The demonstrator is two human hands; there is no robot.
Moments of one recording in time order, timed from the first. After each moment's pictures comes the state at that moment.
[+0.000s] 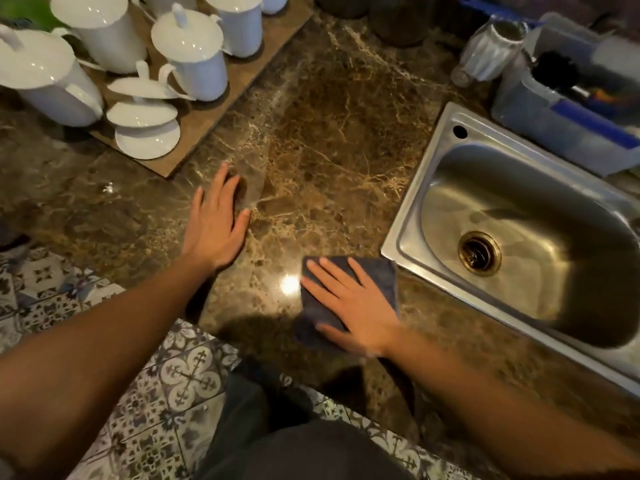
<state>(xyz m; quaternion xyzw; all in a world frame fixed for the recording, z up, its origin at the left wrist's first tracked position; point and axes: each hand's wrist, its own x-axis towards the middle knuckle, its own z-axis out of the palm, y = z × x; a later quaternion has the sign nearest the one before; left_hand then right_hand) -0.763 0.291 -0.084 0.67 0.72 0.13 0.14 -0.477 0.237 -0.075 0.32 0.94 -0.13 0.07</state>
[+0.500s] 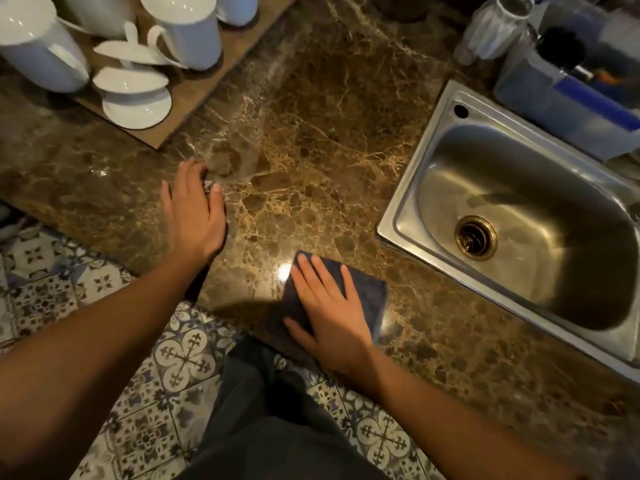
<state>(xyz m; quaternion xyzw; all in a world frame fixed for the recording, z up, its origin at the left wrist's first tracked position) -0.753 0.263 -0.087 0.54 0.80 0.25 0.12 -0.510 0.180 -0.076 0.44 0.88 -0.16 0.04</state>
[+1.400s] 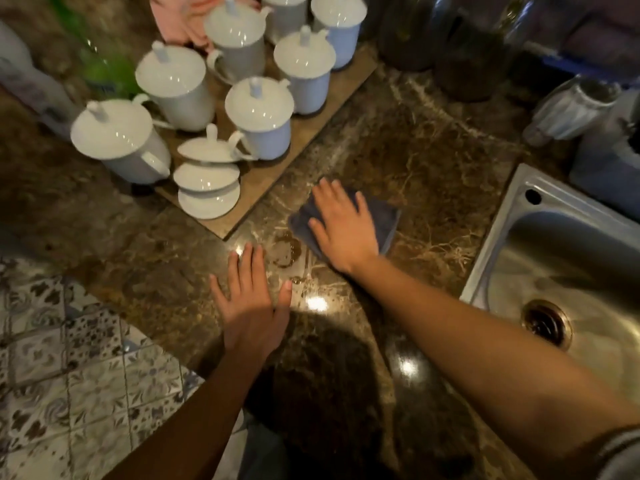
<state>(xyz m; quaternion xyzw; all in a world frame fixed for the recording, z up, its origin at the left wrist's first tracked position) -0.760 0.270 -0.091 0.53 0.84 0.08 0.11 -0.638 0.432 -0.084 0.47 0.88 -0.10 0.01</state>
